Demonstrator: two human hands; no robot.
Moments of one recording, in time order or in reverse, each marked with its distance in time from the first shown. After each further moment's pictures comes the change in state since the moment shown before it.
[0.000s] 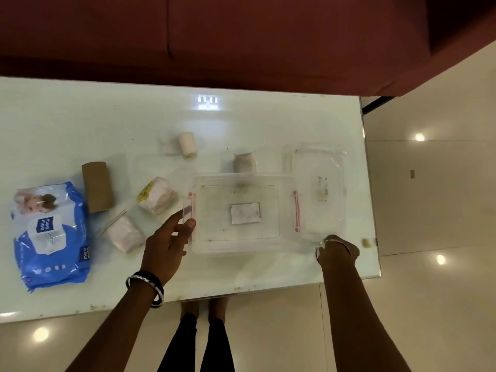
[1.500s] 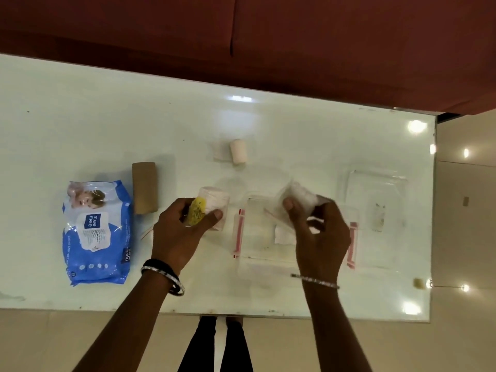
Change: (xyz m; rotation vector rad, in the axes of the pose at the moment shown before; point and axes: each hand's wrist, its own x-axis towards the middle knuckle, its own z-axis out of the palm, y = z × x) left_hand 0.057 0.004 -0.053 -0.143 0.177 -0.136; right_hand -0.189 -0.044 0.103 -0.005 -0.239 -0.987
